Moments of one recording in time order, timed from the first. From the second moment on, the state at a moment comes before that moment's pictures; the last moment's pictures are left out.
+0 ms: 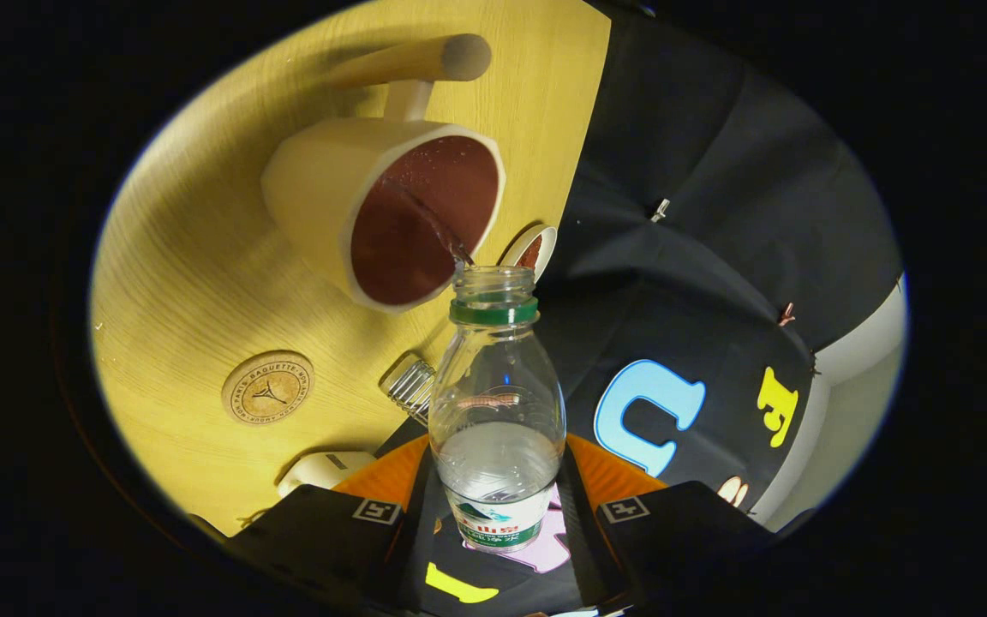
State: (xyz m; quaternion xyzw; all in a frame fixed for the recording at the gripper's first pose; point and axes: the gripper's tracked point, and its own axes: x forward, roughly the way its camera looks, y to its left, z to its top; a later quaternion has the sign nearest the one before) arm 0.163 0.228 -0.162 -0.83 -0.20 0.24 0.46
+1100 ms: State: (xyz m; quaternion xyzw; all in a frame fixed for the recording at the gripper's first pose) arm 0.160 0.236 -0.157 -0.86 -0.25 0.25 0.37
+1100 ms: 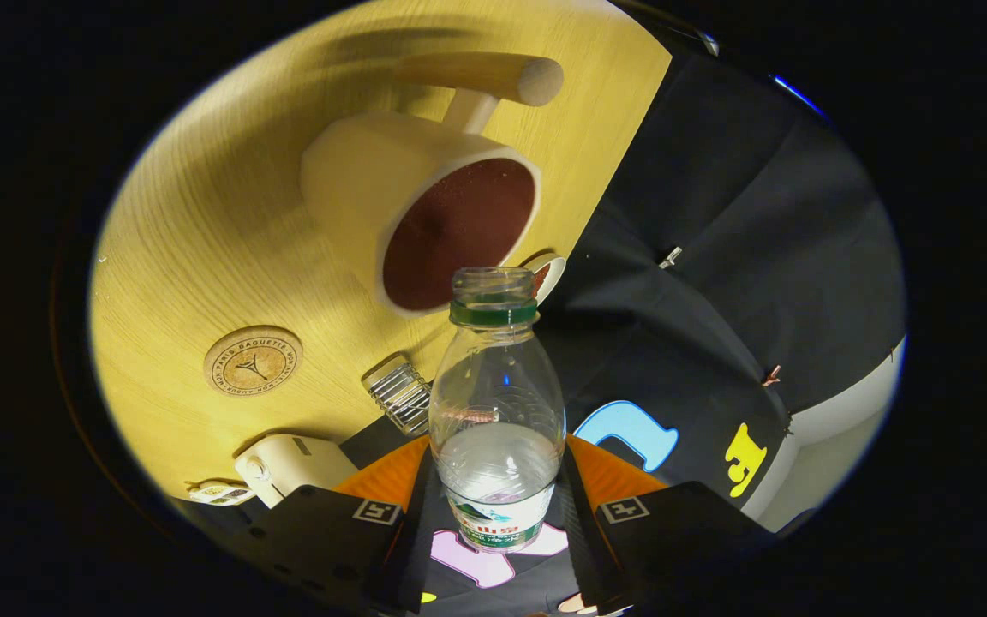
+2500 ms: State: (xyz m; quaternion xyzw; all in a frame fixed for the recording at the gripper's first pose) arm 0.162 0.179 -0.097 -0.70 -0.10 0.23 0.67
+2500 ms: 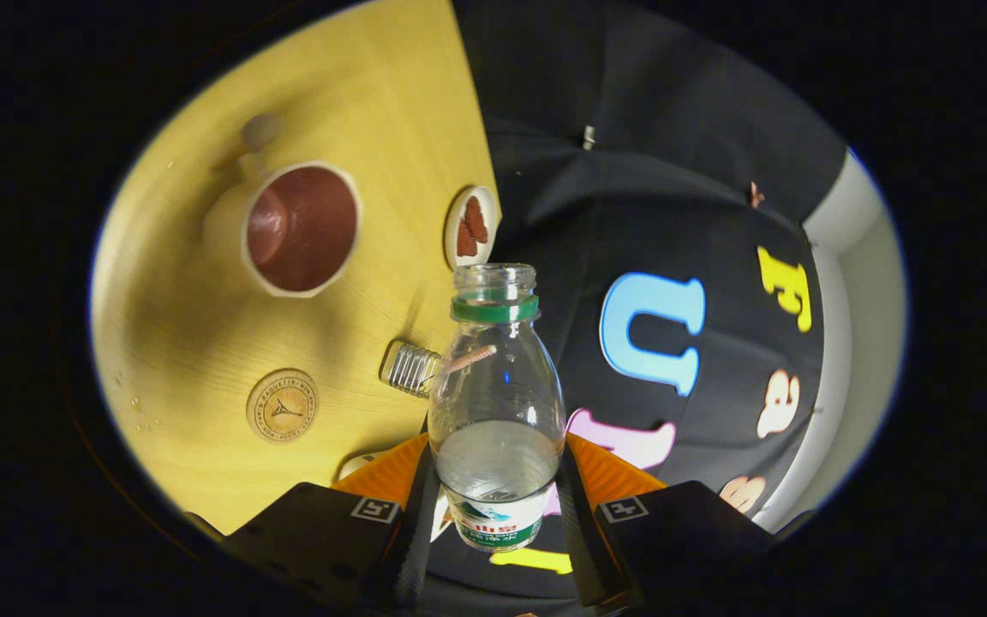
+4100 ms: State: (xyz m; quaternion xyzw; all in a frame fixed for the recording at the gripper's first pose) arm 0.223 0.144 -0.174 -0.01 0.12 0.29 0.95
